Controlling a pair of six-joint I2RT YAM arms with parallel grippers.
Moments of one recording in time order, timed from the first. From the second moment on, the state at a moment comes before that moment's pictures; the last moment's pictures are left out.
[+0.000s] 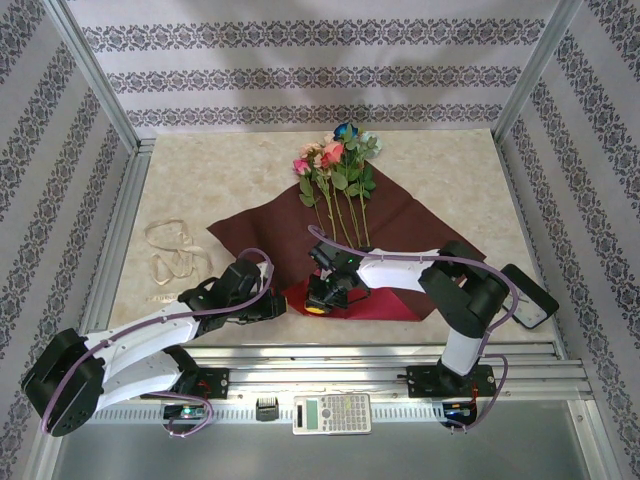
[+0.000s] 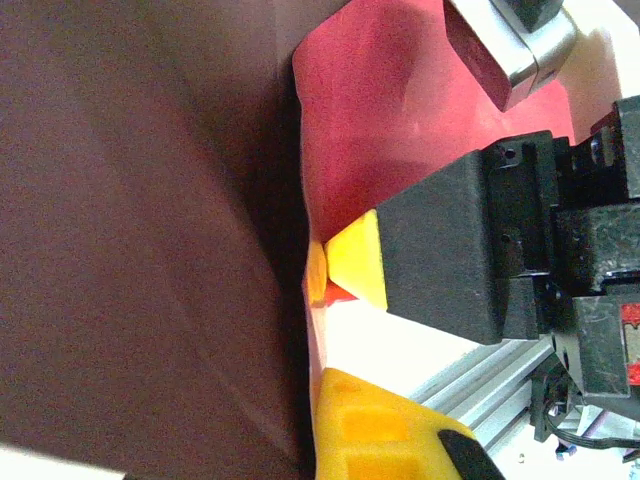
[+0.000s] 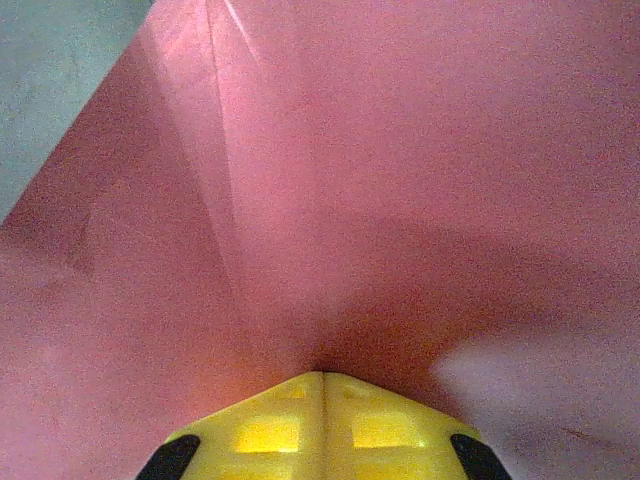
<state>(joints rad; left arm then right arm) -0.70 1.05 0.43 -0.22 0.29 -0.89 0.85 1.78 0.94 -0.37 -0.46 1.07</state>
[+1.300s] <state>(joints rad) -0.70 1.25 0.65 -0.36 0.35 -0.64 0.85 1.80 0.94 -0.32 -0.49 1.07</state>
